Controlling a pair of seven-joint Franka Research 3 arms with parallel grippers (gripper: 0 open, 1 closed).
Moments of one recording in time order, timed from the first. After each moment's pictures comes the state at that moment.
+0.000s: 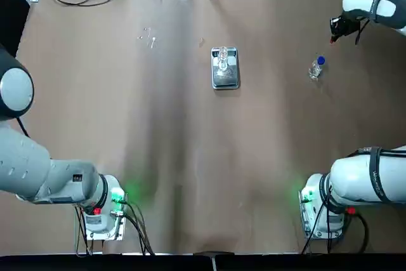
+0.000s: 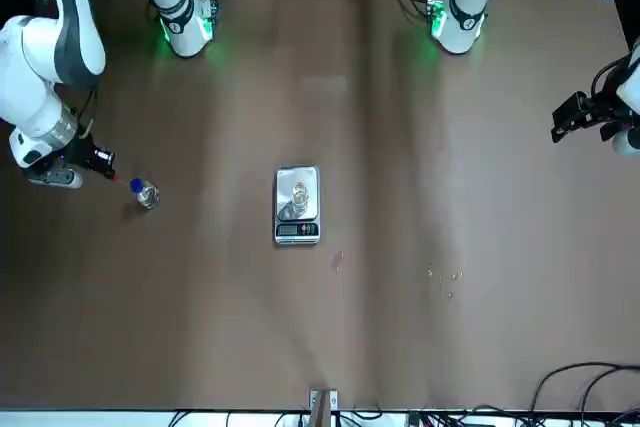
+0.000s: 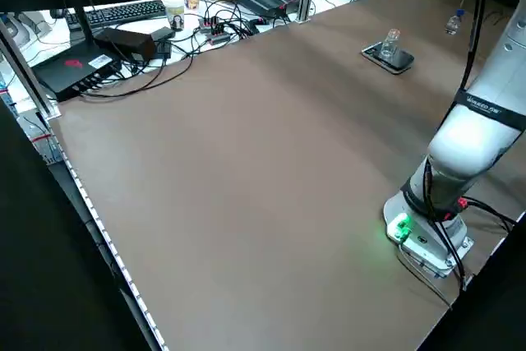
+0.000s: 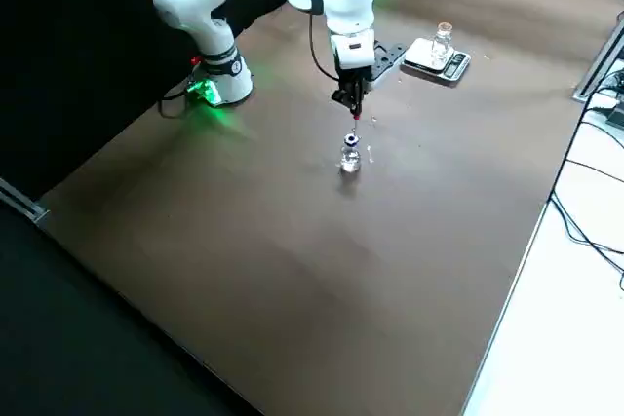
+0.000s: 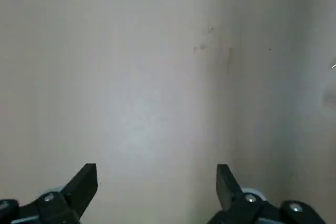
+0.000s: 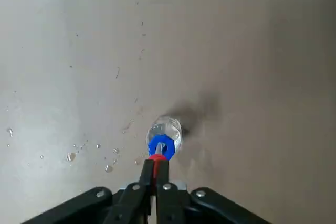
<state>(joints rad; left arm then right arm) 0.01 0.07 -0.07 -1.44 0.04 1.52 -0.05 -0.06 -0.05 -0.08 -2.26 0.01 2.27 -0.03</state>
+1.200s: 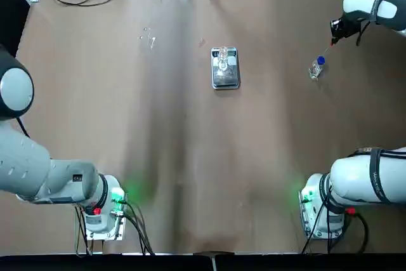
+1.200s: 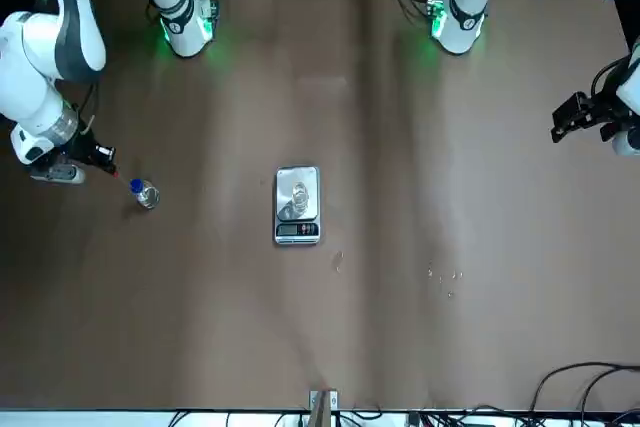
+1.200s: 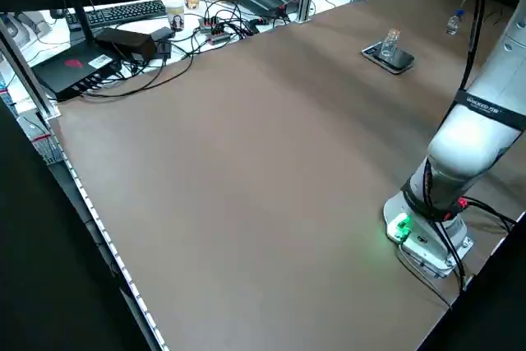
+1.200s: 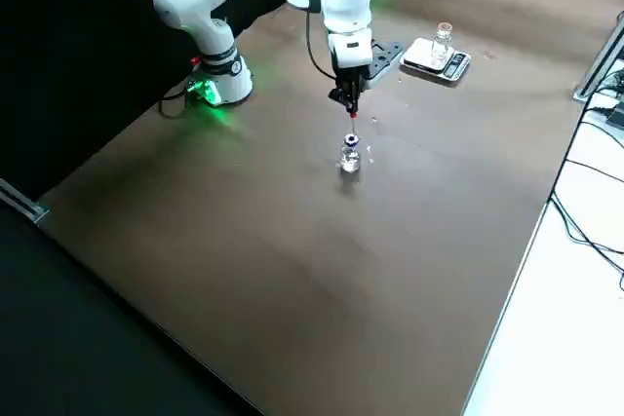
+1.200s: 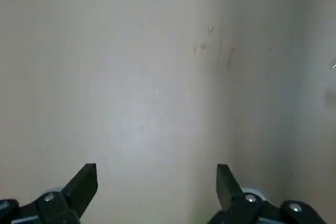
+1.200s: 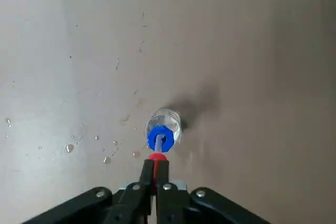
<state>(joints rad) 0.01 0.07 -0.07 -1.44 0.04 1.52 -0.05 -0.06 -0.06 -0.08 -2.27 0.00 2.24 -0.05</state>
